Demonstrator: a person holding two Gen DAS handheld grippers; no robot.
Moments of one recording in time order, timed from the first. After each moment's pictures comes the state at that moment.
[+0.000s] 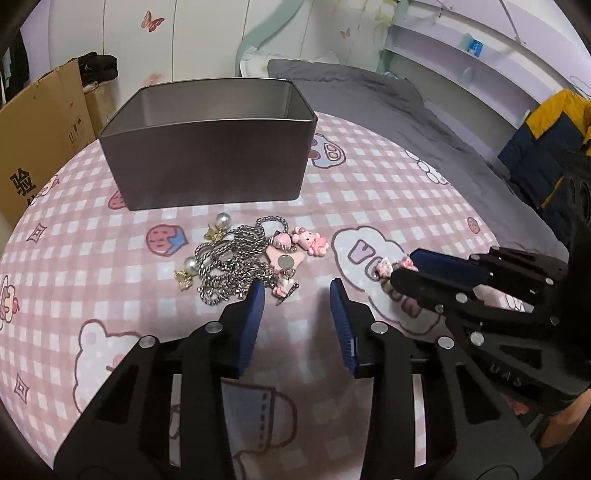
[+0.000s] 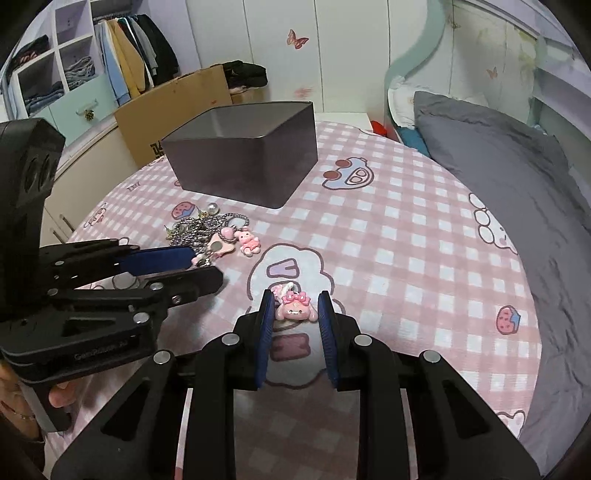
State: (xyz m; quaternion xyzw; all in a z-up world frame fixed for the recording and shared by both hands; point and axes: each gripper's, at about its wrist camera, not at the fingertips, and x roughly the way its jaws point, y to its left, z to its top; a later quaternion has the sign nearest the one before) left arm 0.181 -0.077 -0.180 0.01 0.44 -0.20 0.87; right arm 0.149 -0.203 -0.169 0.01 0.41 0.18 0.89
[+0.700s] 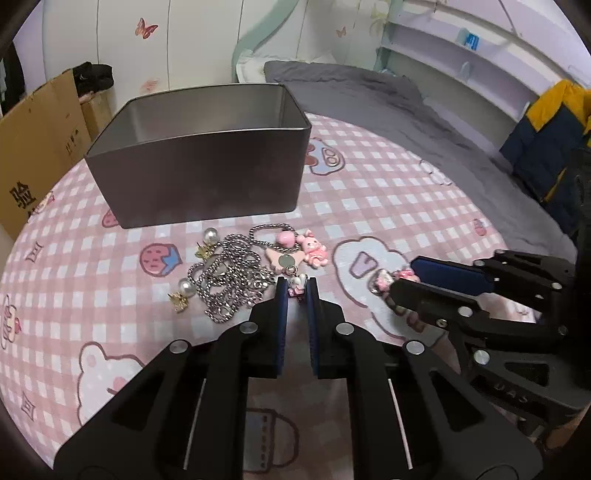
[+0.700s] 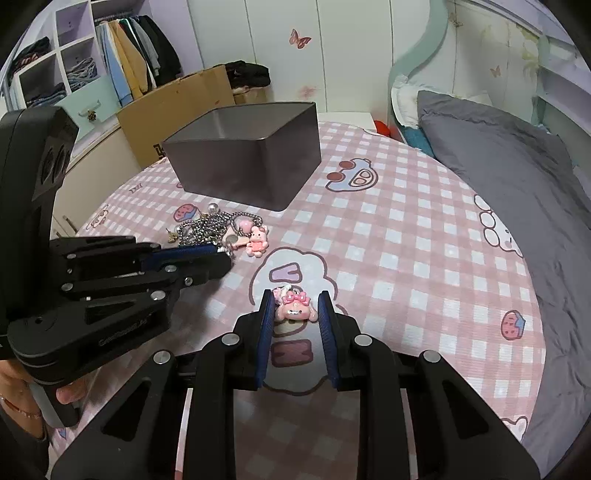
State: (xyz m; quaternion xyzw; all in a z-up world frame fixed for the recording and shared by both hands) left arm 0.187 -0.079 -0.178 0.02 0.43 -0.21 0.88; right arm 0.153 -0.203 -0.168 0.02 0.41 0.18 0.89
